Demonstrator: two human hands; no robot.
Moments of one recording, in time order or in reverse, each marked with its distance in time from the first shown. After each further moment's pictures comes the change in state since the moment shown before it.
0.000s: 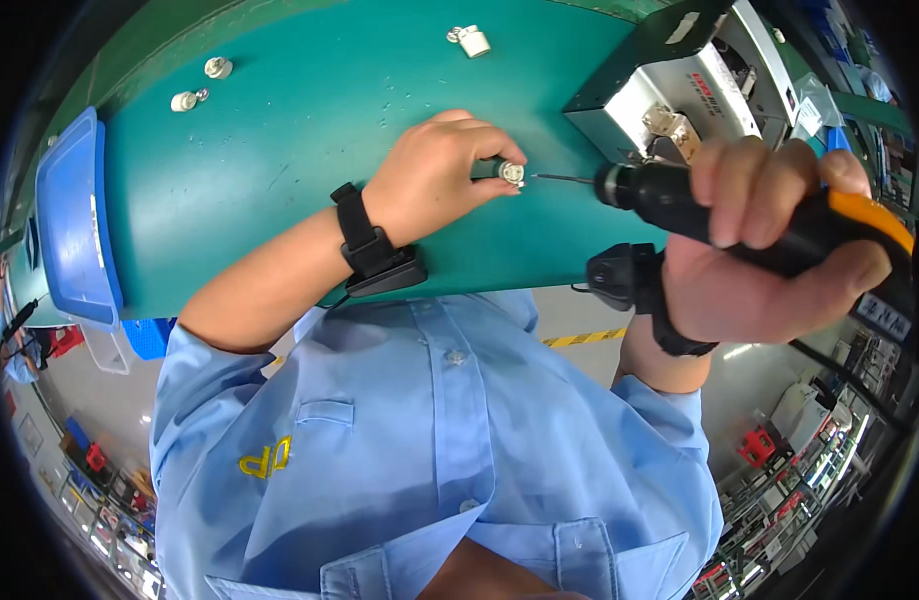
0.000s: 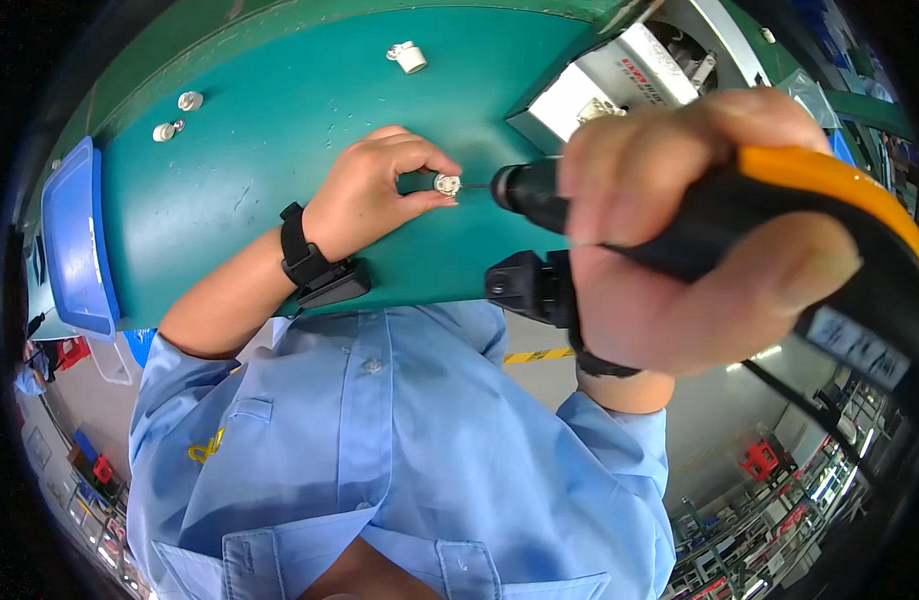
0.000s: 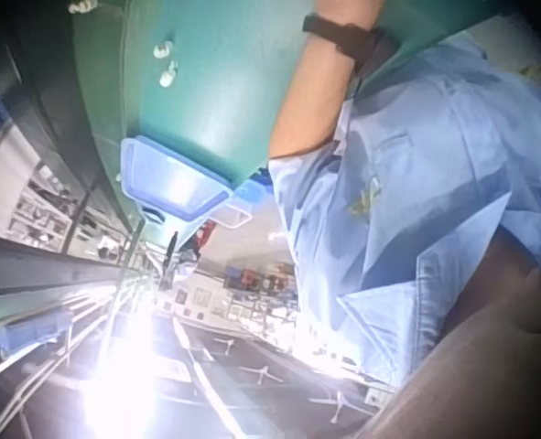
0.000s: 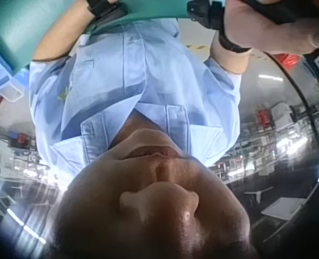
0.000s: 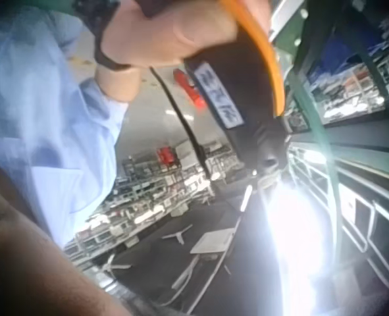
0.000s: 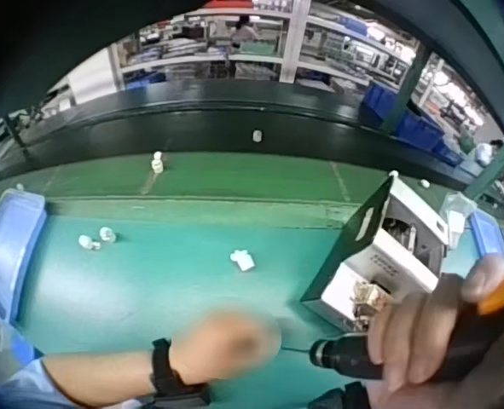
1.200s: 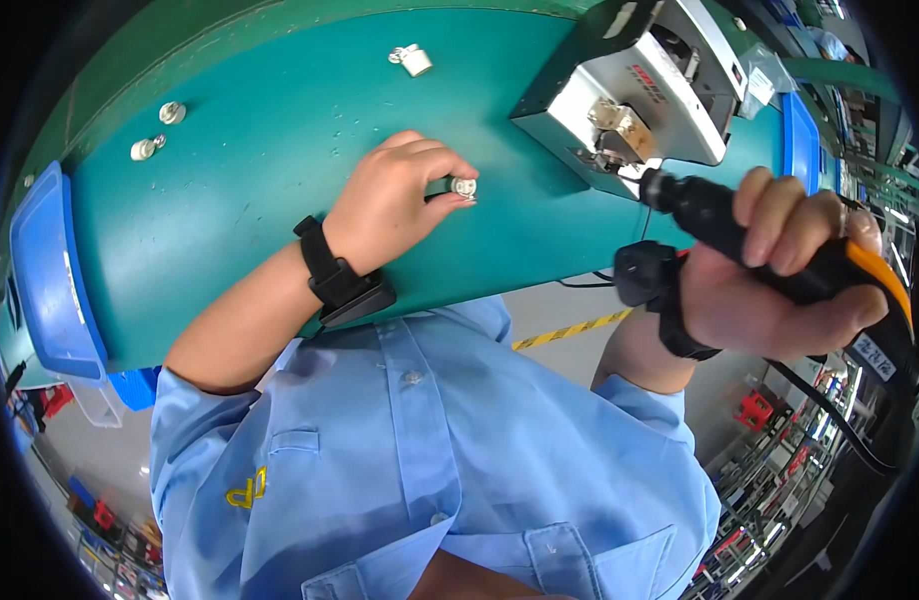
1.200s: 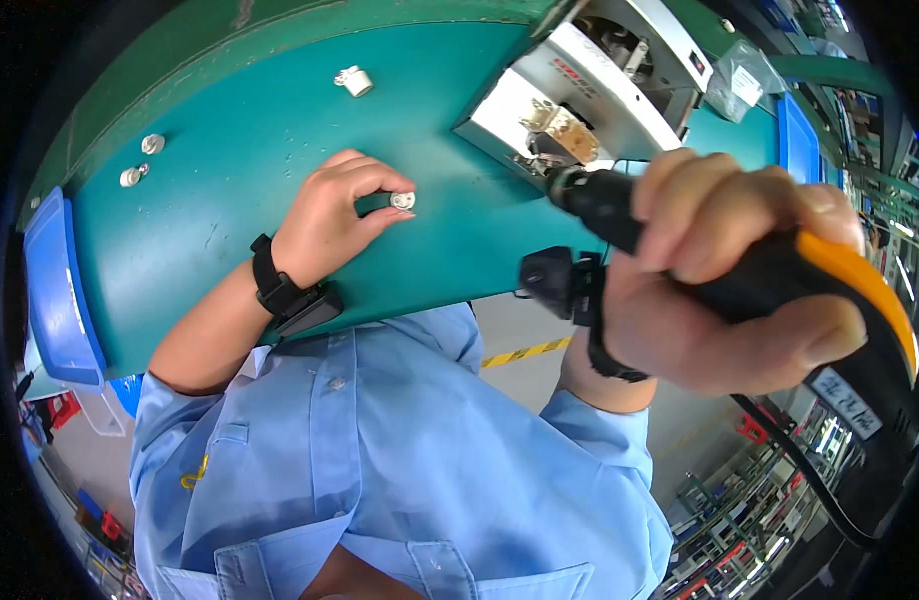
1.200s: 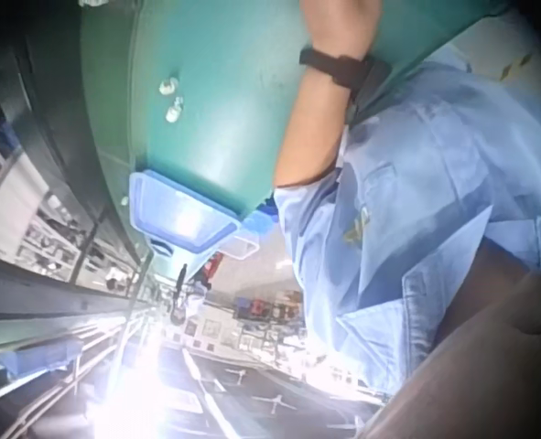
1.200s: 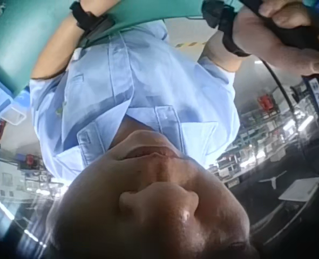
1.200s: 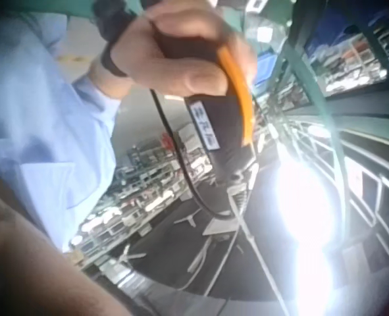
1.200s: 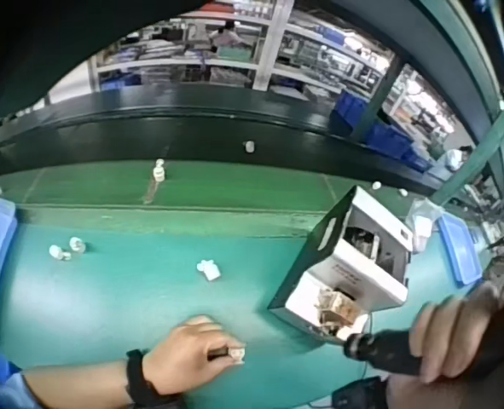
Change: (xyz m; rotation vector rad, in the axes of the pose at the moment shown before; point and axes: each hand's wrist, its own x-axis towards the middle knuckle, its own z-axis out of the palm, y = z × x) left_hand -0.001 0.002 0.002 -0.016 0.008 0.061; right_hand -0.002 -0.044 -0.017 -0.310 -0.056 -0.203
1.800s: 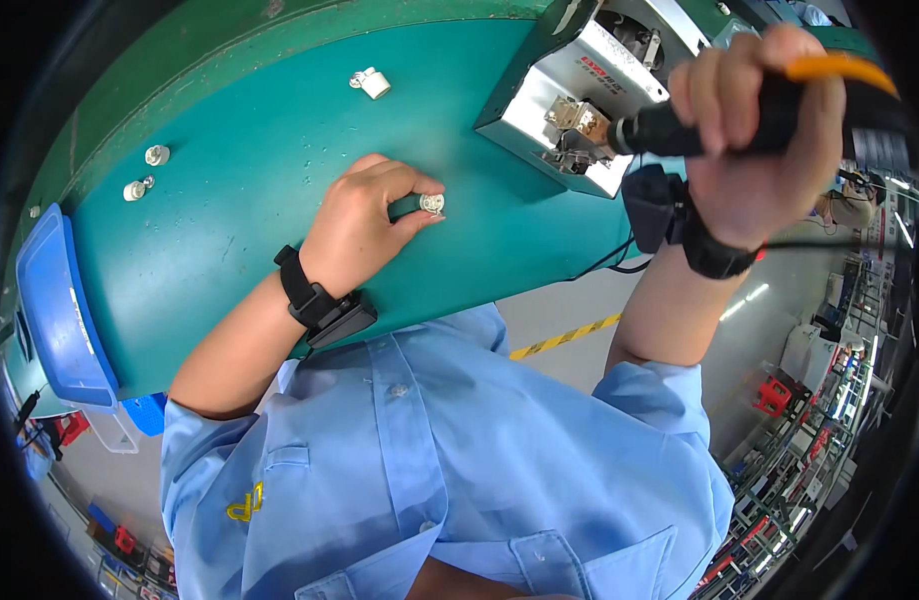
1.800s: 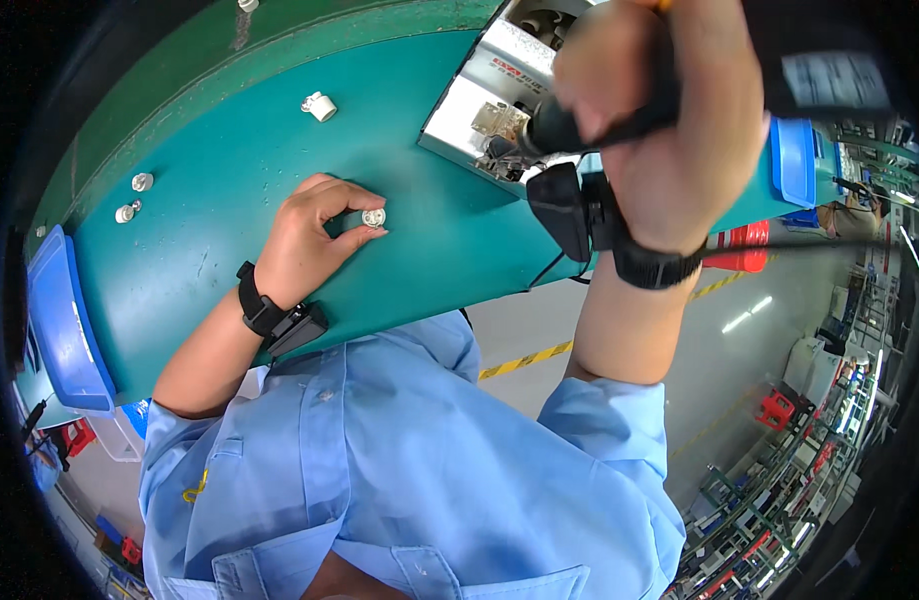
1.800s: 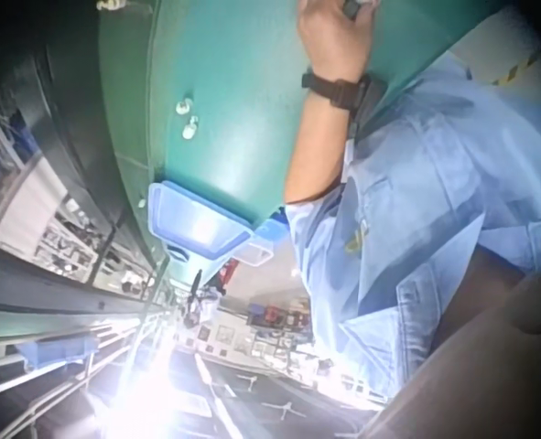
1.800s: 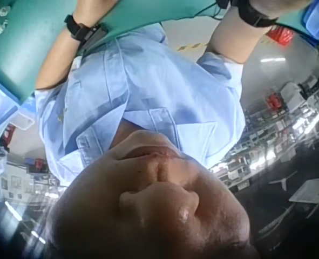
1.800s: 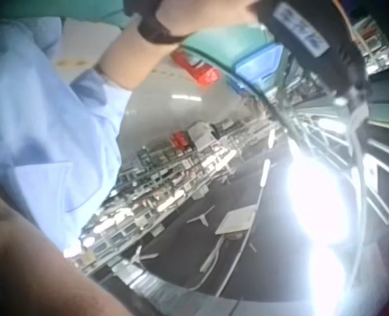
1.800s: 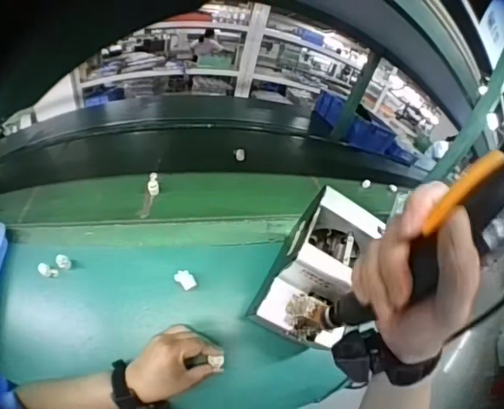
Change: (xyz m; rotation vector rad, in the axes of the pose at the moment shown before) left_hand 0.000 0.005 -0.002 0.008 -0.011 -0.093; right_hand 0.035 0.030 -0.034 0.120 -0.120 0.228
